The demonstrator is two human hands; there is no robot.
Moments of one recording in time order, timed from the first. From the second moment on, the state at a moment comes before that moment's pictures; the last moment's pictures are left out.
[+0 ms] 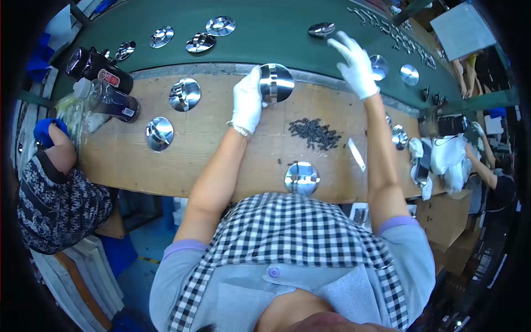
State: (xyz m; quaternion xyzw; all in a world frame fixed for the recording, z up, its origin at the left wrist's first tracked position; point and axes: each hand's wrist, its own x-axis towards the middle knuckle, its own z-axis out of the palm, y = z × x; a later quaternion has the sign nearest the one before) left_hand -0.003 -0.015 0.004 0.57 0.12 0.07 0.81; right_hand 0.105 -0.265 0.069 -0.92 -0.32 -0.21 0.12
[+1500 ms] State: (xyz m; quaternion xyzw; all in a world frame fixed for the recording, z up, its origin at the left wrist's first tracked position) left_hand -0.008 -0.030 0.006 0.65 0.08 0.01 0.76; right_hand -0.009 -0.169 0.028 -0.68 -0.05 0.09 0.72
